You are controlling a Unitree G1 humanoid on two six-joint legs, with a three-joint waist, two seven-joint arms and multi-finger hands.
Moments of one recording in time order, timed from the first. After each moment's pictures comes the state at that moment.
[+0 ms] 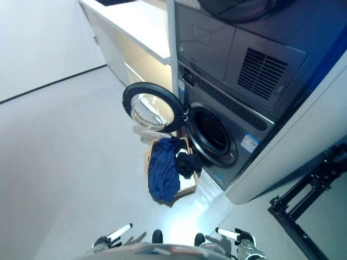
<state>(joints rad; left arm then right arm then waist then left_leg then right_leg) -0.08 0.19 0.04 1.29 -0.43 0.02 0.12 -0.09 -0.18 0.09 1.32 0.31 0.02 -0.18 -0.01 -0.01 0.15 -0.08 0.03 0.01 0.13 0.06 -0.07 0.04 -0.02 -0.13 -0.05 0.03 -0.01</state>
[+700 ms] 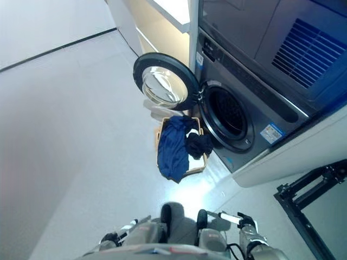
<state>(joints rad) -0.09 0.16 0.03 1.31 -0.48 0.02 0.15 -0.16 -0.18 0.09 1.32 0.31 0.01 -0.18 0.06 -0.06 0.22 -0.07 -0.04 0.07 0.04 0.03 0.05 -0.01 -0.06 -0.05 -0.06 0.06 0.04</state>
